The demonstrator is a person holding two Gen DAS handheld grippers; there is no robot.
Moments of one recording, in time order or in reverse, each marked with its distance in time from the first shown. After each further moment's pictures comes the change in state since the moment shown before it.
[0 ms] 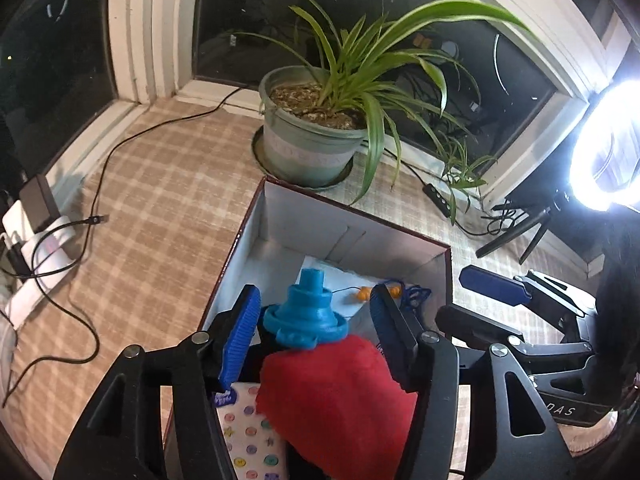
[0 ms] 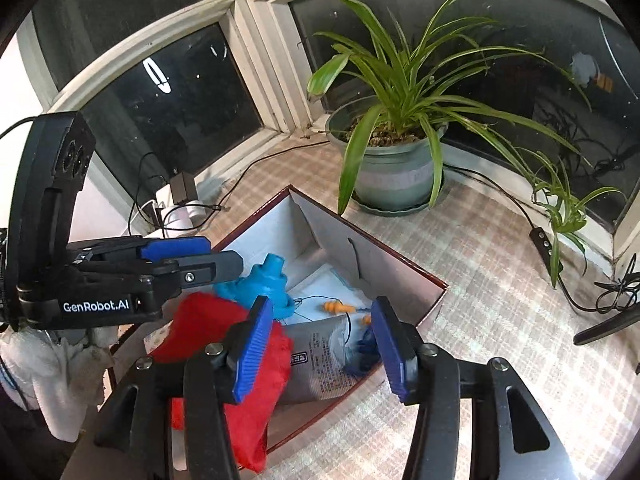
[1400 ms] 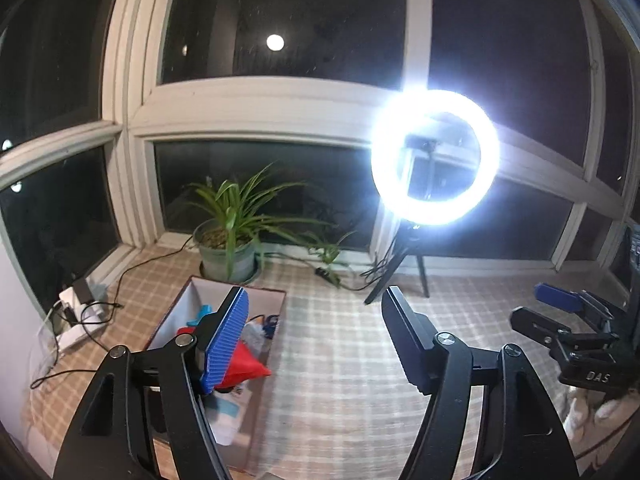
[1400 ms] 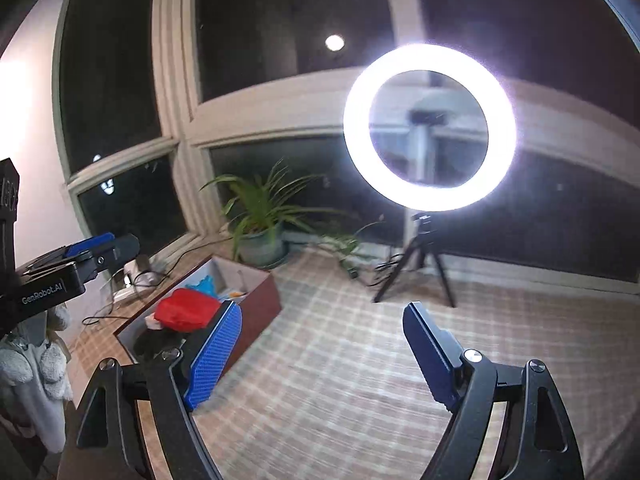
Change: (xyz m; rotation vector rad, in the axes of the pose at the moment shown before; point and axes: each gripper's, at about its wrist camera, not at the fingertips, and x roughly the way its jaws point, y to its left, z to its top) left arm -0.189 -0.173 -0.132 0.248 -0.518 -0.009; right arm -0.302 0.001 -0.178 0.119 -0.450 -0.396
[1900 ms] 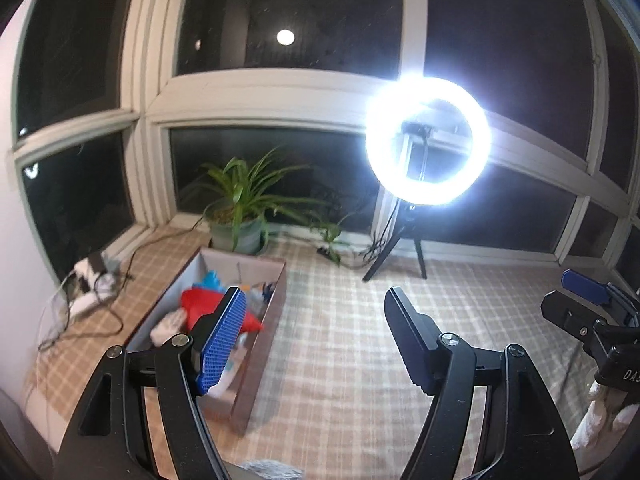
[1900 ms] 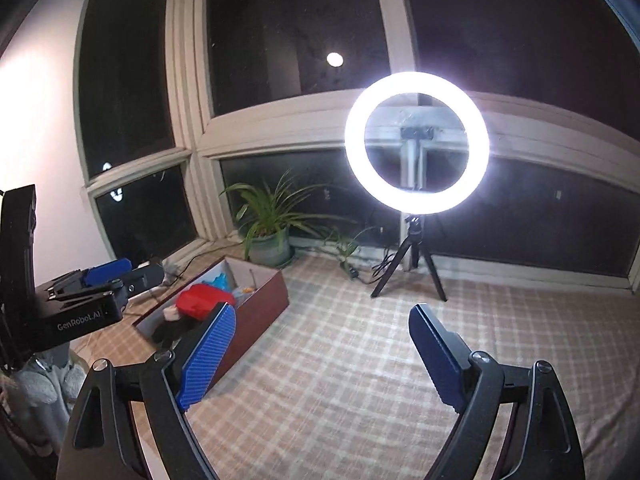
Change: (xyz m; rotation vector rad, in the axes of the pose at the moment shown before) left arm -0.036 -0.021 -0.040 -0.026 0.039 0.061; right arm -0.054 0.011 -0.029 -0.004 -0.029 0.031
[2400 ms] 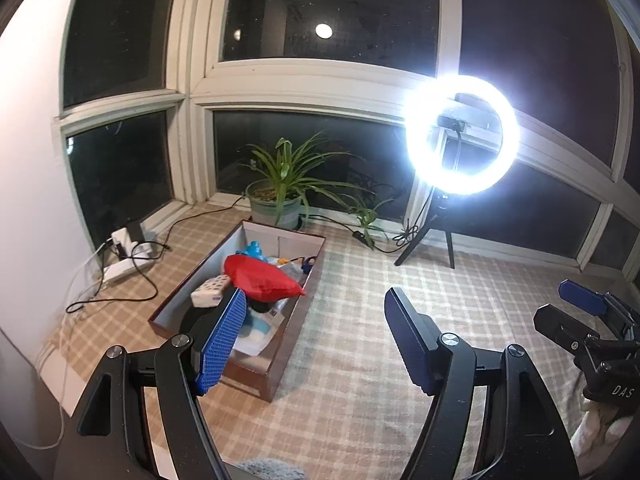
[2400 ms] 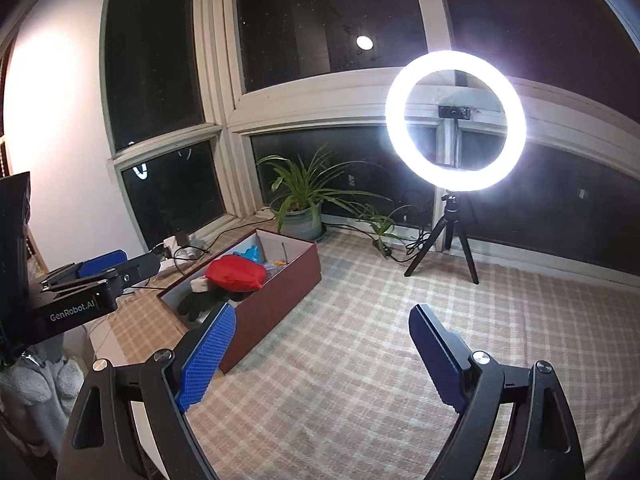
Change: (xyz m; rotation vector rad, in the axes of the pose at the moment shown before) left arm -0.028 0.018 -0.025 -0.058 0.015 0.110; right arm 0.005 0.027 -0.021 -0.040 0.051 0.082
